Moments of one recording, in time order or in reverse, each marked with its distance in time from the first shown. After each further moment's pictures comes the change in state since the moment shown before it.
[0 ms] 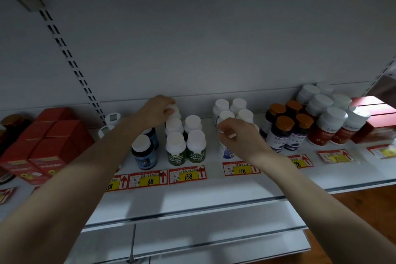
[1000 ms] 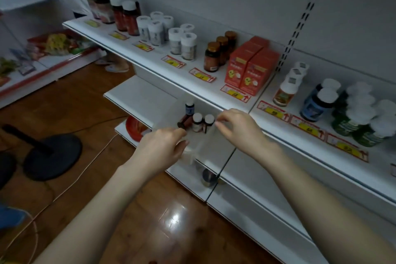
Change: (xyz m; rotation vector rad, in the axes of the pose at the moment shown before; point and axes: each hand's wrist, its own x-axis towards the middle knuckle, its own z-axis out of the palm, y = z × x) left_hand -0.480 -0.031 0.006 0.171 0.380 -0.580; right_hand -0.097 -0.234 0.226 -0.054 -0.412 -0.705
